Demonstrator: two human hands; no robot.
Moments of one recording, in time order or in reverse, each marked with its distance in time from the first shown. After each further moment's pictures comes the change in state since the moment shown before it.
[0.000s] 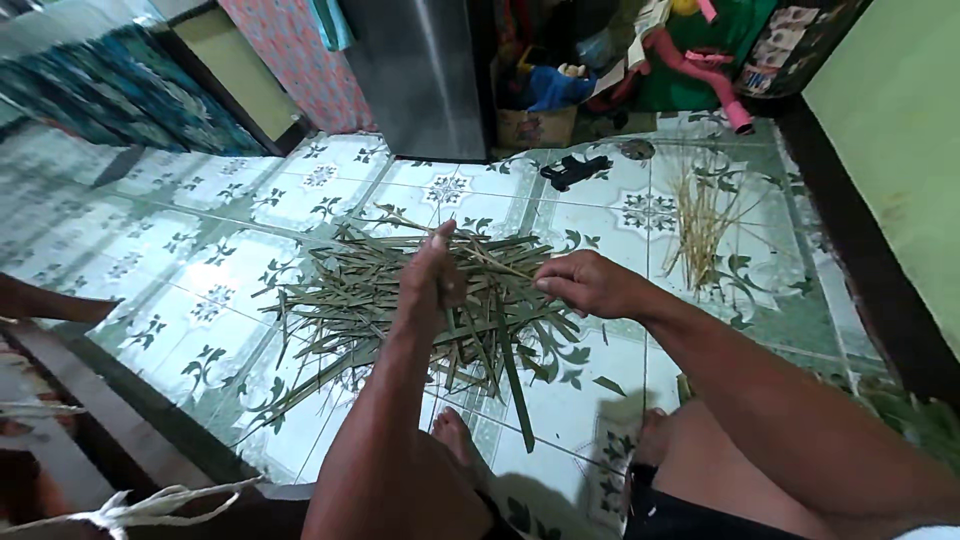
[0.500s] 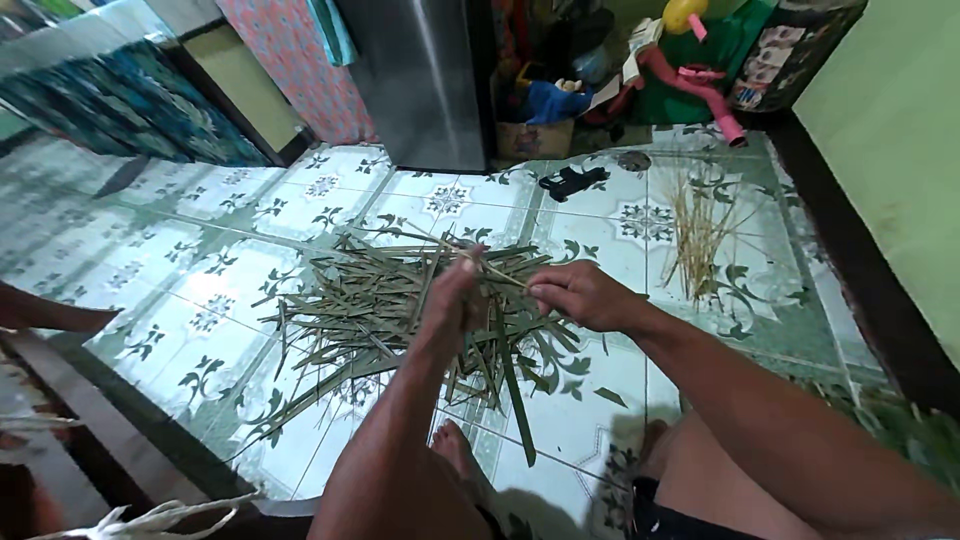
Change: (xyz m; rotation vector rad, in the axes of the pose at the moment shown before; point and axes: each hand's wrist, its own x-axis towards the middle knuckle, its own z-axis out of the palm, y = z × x) left_hand -0.004 -0.019 0.016 0.113 -0.053 -0.139; right_hand 0.004 0.001 0.007 0.049 0.074 -0.045
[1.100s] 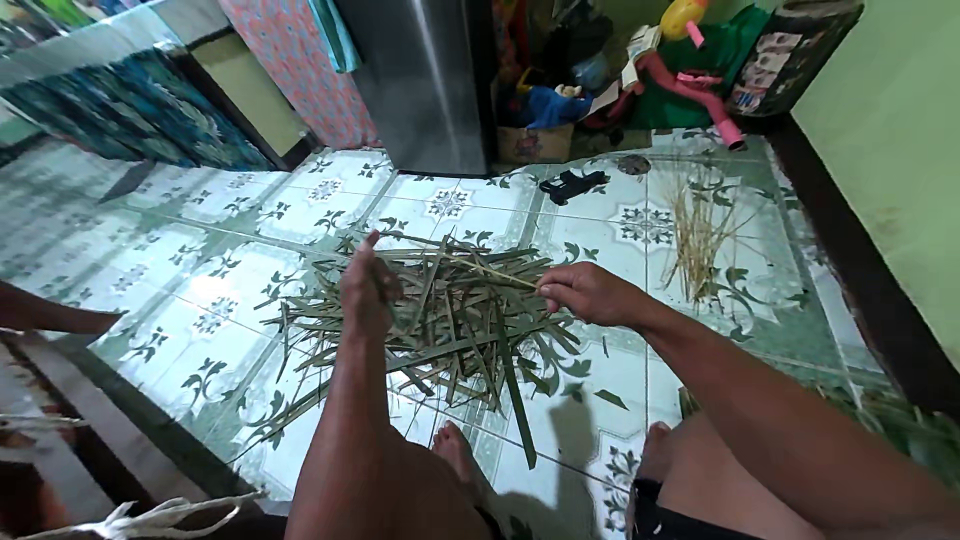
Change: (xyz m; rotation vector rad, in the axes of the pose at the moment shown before) left_hand 0.001 0.045 -0.084 0.074 0.451 0.241; right_hand 0.000 0.012 -0.013 -0.135 -0.062 0.152
